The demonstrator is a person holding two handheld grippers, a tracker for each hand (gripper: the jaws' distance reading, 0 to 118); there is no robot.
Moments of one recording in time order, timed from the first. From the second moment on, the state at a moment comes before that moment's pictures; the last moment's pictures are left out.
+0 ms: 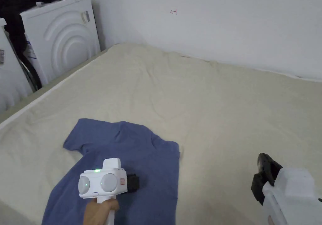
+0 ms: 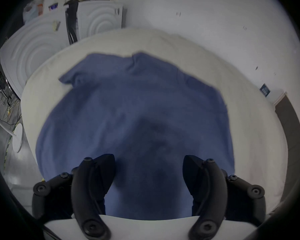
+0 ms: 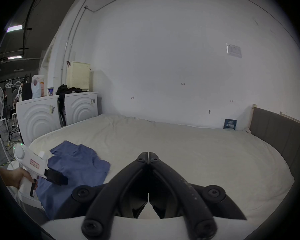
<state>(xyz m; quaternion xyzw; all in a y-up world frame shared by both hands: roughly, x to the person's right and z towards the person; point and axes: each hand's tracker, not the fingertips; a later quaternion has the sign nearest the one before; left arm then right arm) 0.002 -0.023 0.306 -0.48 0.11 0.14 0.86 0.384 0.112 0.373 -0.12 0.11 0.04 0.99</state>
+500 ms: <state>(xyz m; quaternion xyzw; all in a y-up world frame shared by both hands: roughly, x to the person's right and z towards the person) 0.016 0.022 0.342 -0.39 0.08 0.10 0.91 0.432 0.109 0.381 -0.13 0.07 0.02 0.99</state>
